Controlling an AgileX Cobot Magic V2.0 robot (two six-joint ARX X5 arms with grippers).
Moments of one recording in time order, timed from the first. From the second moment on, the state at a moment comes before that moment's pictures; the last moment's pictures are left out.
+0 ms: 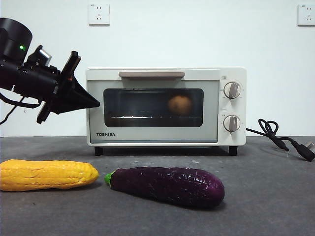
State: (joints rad) left arm -0.10 1.78 0.93 0.50 0.71 -0.52; right arm 0.57 0.54 1.17 -1.22 -0.05 0.33
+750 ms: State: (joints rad) left arm -0.14 1.29 0.93 -0.07 0.59 -0.31; right arm 0.57 0.54 1.17 -1.22 -0.05 0.30
